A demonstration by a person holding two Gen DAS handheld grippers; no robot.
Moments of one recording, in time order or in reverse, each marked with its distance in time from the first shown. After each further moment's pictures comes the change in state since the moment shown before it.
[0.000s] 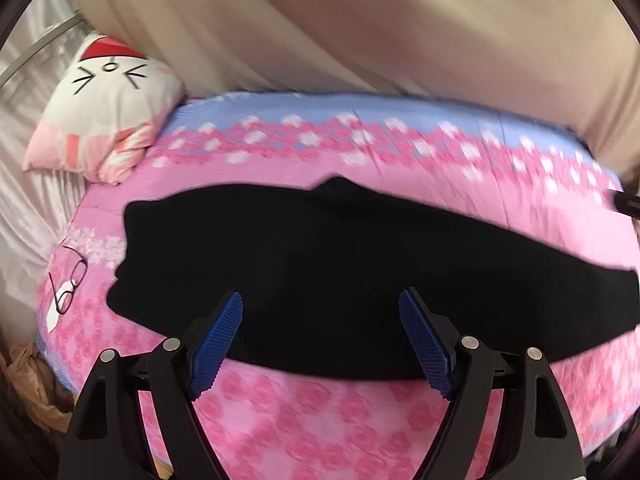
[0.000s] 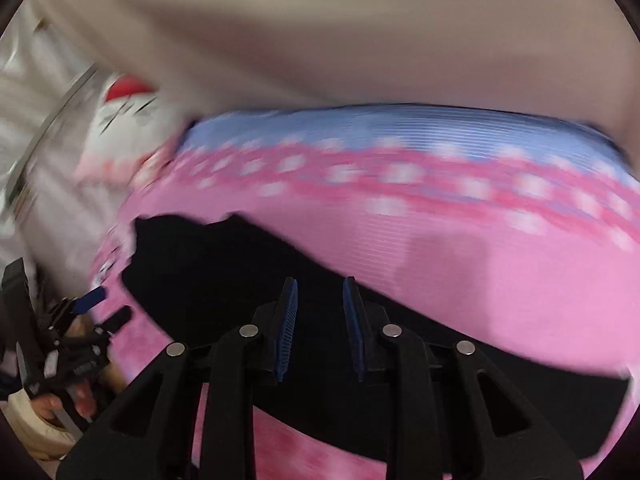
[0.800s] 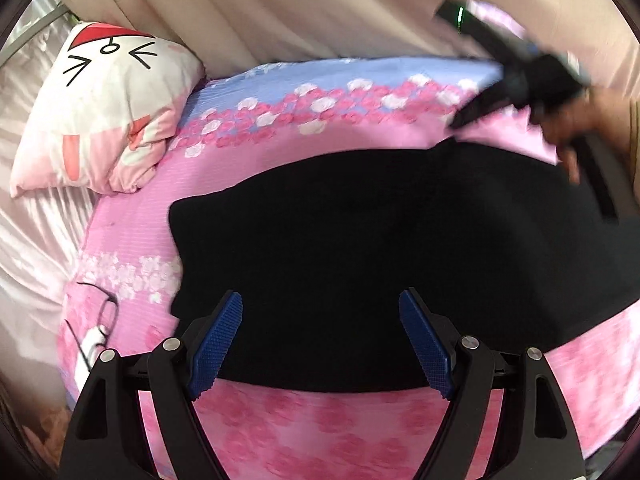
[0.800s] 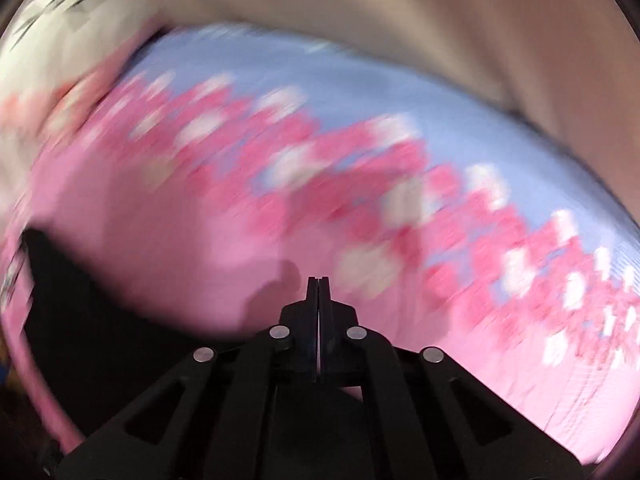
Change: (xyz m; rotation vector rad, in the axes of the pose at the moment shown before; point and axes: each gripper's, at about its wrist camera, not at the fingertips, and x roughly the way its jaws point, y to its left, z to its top) left arm 0.082 0.138 -0.003 0.185 0.077 0.051; right arm 0.249 0.096 0.103 -0.098 0.127 -0.340
